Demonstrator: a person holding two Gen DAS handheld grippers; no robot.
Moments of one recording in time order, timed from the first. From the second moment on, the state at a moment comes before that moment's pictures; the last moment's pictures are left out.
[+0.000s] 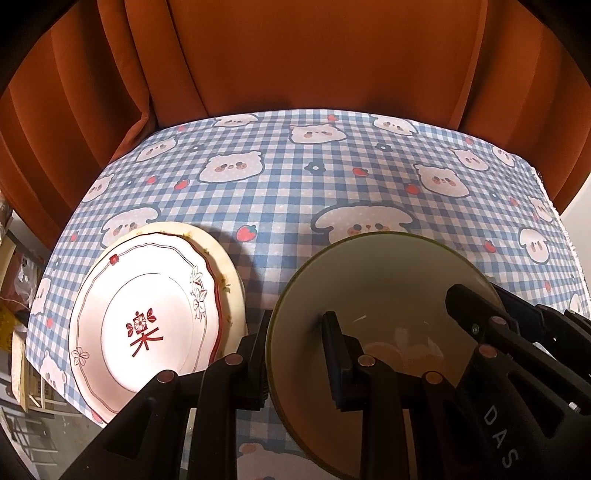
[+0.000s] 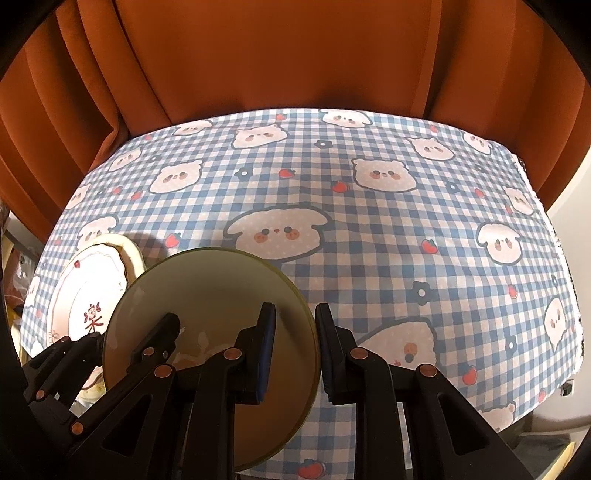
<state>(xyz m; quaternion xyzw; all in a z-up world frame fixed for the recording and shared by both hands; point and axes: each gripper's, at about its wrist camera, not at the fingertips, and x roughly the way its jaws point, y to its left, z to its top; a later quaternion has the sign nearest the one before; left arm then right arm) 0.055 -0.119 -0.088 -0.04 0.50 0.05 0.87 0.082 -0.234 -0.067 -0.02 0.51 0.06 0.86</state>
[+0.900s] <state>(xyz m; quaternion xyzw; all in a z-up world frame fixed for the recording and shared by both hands) 0.073 -0.102 -0.111 -0.10 0.56 -0.06 0.82 0.089 -0.249 -0.080 0.04 0.56 0.02 0.83</state>
